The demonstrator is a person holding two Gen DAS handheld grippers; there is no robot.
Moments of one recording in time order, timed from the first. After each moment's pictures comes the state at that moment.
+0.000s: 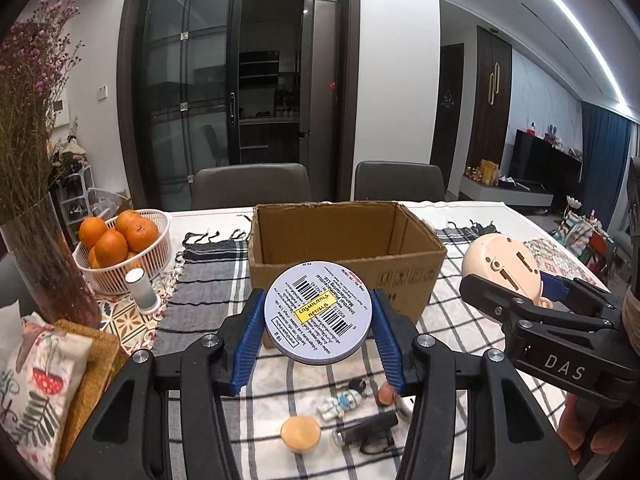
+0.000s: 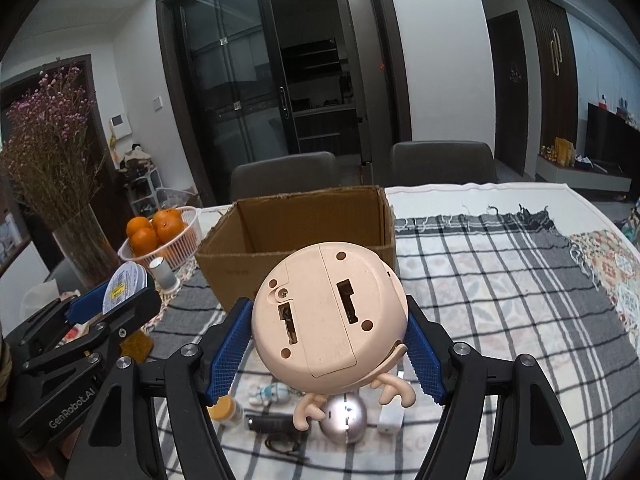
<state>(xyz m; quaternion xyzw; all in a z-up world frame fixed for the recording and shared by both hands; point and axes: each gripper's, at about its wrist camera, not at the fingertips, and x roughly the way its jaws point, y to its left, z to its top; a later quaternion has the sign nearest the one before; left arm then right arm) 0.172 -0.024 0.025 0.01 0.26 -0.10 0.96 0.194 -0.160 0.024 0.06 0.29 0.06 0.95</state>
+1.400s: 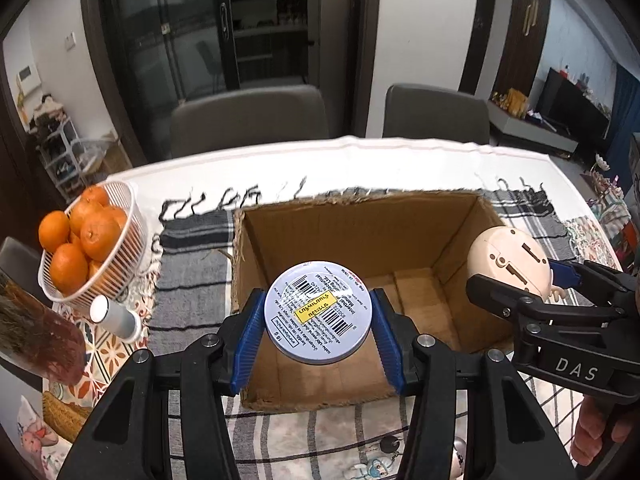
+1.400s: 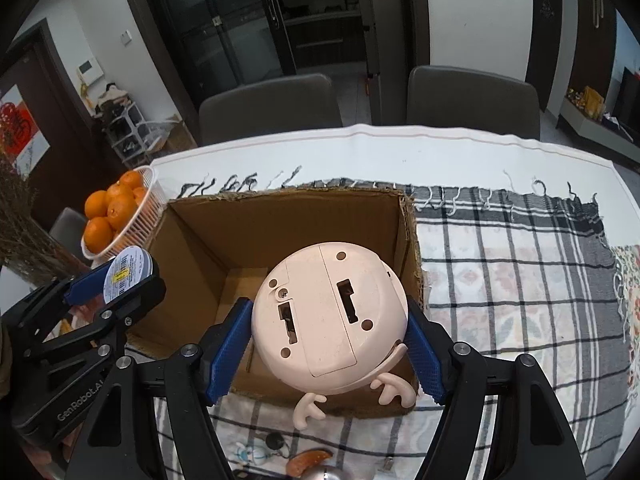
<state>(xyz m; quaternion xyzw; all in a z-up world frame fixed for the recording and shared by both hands) 0.371 -0.037 0.008 0.03 0.45 -0.07 0.89 0.389 -0.168 0.009 0.06 0.48 0.08 0.87</state>
